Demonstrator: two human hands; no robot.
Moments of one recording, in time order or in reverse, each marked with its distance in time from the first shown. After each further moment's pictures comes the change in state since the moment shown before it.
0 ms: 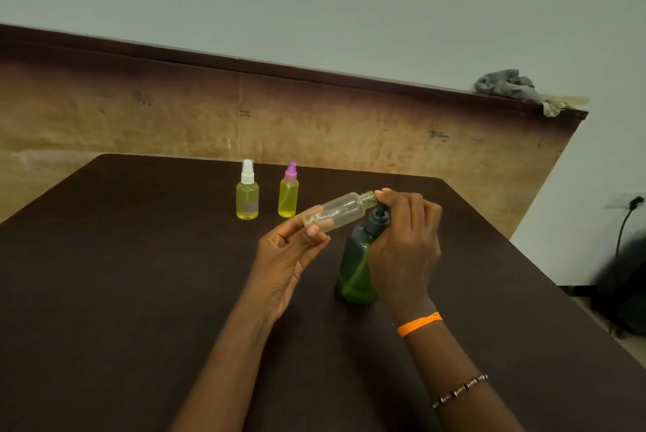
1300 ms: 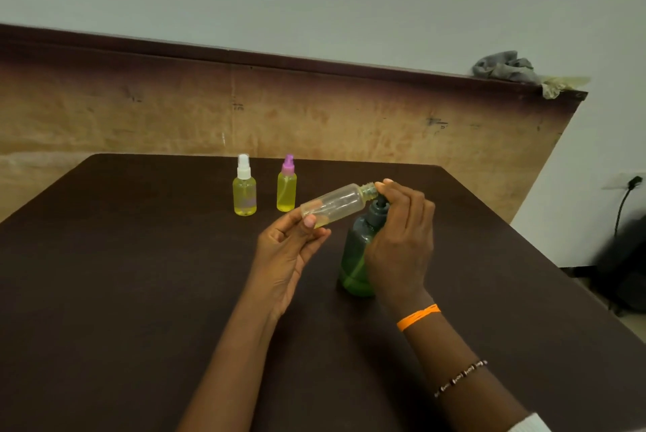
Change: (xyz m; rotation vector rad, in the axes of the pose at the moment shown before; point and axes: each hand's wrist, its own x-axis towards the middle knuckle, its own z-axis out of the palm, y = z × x) left_hand 0.003 -0.002 -0.001 -0.019 0.027 0.002; right_hand -0.013 0.004 0.012 -0.010 0.024 -0.055
